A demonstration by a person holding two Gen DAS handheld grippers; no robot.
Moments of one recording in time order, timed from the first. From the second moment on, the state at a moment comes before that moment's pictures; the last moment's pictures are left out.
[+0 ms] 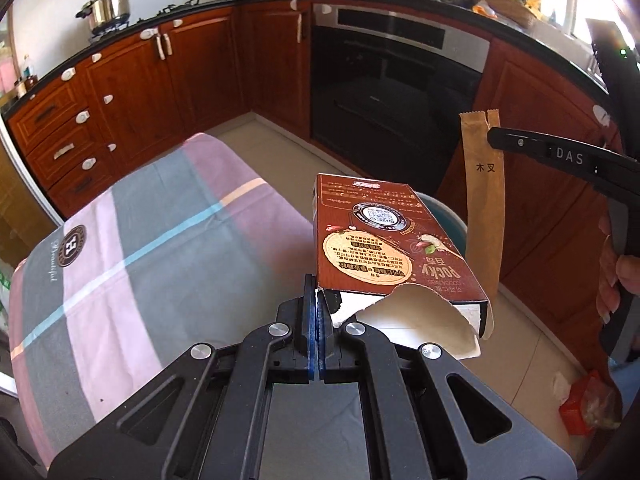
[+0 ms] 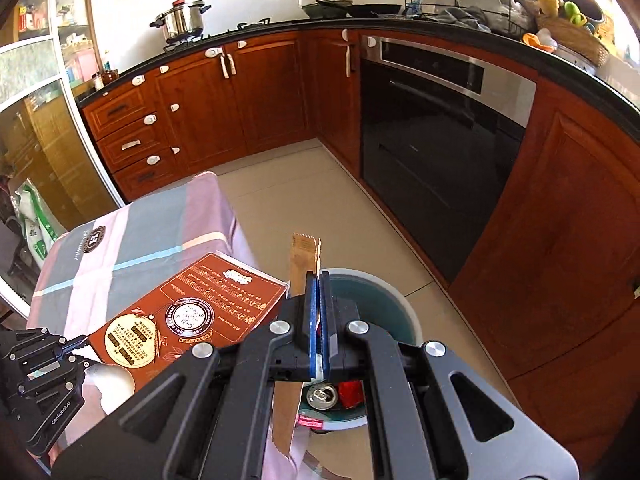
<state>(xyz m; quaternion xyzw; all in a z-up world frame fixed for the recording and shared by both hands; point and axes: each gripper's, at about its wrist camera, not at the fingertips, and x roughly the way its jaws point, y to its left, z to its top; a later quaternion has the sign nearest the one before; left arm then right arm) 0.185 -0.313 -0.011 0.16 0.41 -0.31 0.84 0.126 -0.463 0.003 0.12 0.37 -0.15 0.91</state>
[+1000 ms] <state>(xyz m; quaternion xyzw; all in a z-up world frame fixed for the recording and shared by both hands) 0.238 -0.426 -0.103 0.21 0.49 -0.34 0.78 0.187 -0.516 -0.100 0.11 0.46 -0.14 0.87</state>
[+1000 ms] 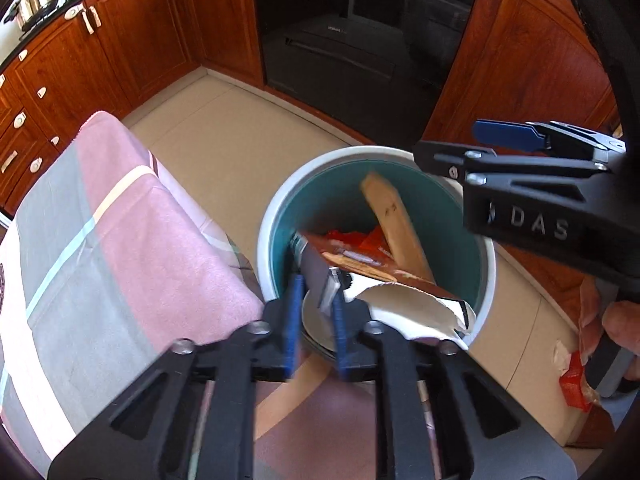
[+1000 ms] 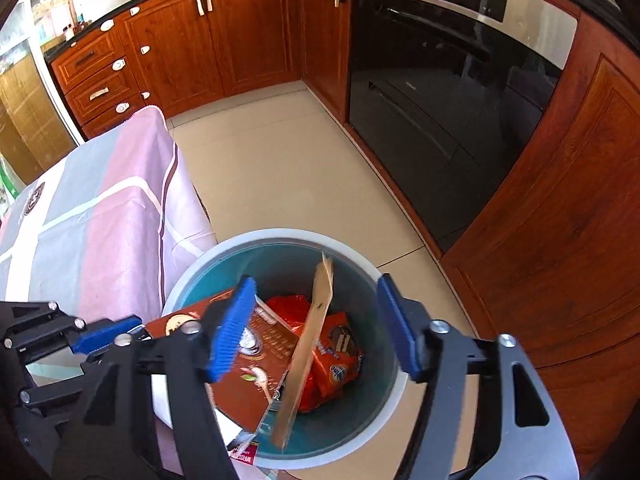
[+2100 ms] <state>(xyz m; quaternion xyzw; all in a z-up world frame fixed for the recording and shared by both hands) 0.154 -0.358 -0.006 0.17 0.40 -0.31 0.84 0.079 -0.473 -0.030 0.14 0.43 -0.14 0.88</state>
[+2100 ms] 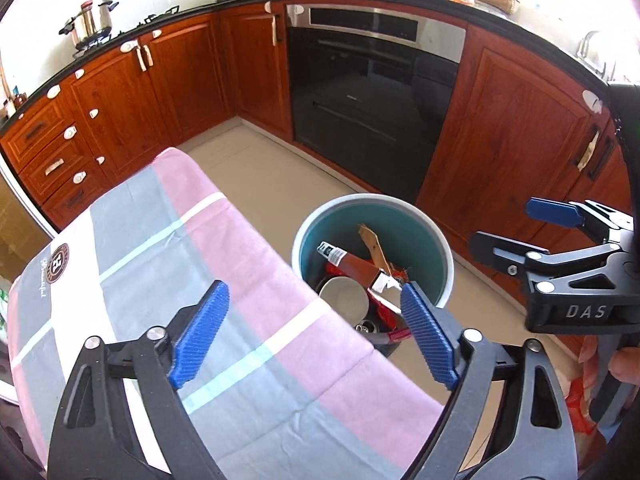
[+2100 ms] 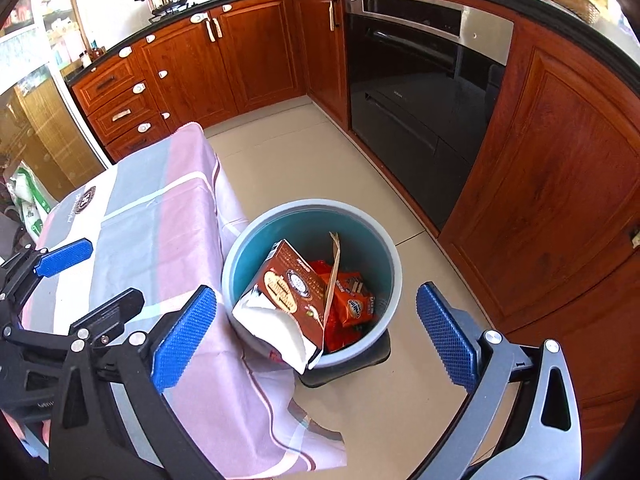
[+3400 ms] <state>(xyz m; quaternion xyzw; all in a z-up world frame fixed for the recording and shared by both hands) 0.099 -0.276 -0.018 0.12 0.45 -0.20 0.86 -0.030 -0.436 -0.063 0.15 0.47 -0.14 0.86</state>
